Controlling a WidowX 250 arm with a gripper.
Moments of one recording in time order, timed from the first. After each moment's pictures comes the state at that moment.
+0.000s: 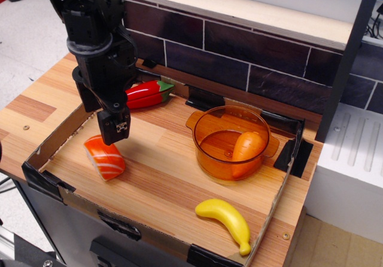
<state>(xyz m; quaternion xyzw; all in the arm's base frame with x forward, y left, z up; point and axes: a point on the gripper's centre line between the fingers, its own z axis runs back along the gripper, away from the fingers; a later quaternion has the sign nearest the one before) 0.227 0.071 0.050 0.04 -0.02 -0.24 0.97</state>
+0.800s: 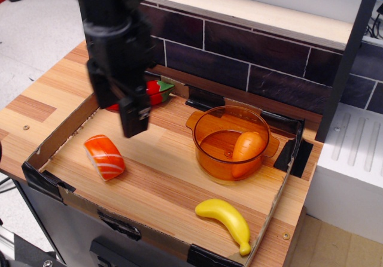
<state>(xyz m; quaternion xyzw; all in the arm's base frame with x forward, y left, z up) 0.232 0.040 0.071 0.00 0.00 -0.20 0.98</state>
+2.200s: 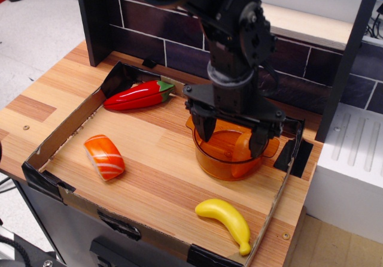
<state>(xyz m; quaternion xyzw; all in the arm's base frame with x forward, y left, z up) 0.276 -0.056 0.037 -0.01 -0.10 0.04 0.99</state>
